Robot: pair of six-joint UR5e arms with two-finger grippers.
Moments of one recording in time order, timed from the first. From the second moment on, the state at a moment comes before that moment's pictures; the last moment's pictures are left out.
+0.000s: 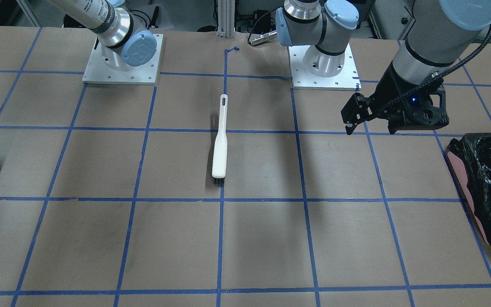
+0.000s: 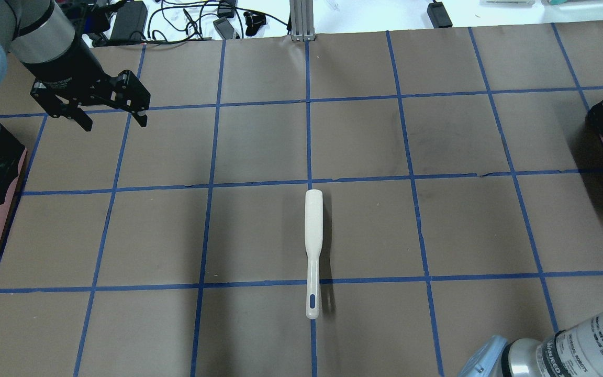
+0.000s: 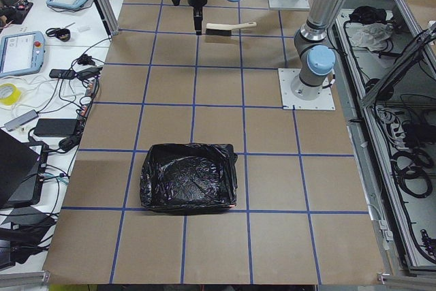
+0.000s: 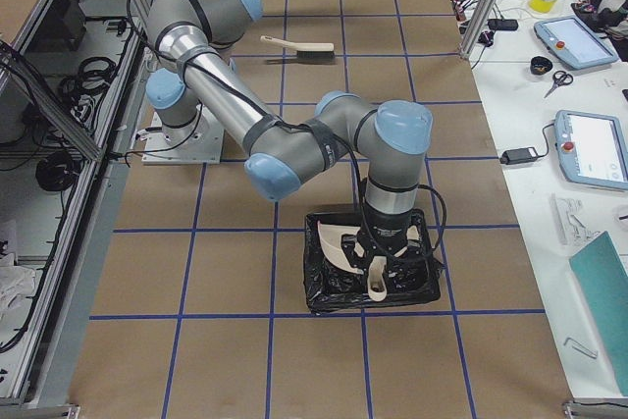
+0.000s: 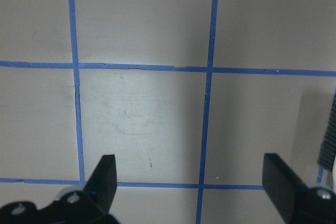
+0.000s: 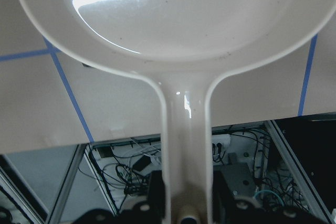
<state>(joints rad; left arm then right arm) -1.45 -1.61 -1.59 -1.53 1.57 0.08 0.69 -1.07 1.04 -1.87 -1.85 -2.32</state>
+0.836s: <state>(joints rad) -1.53 -1.59 -1.61 -1.51 1.57 0.08 0.98 -1.24 1.27 -1.67 -1.65 -1.55</state>
